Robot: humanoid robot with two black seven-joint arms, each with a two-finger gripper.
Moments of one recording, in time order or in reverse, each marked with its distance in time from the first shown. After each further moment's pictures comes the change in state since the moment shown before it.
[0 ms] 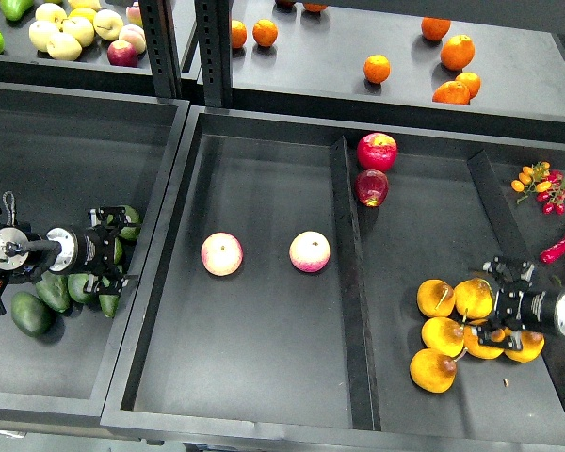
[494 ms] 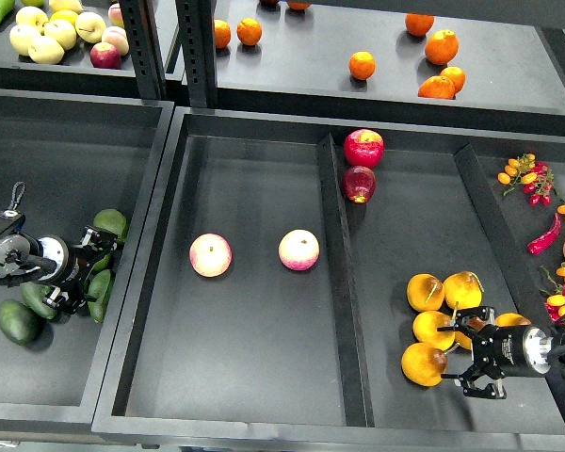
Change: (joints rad) left arm 0.002 0.017 0.256 -0.014 0.544 0.001 0.000; right arm 0.032 0.047 -0.566 0.039 -0.020 0.000 0.000
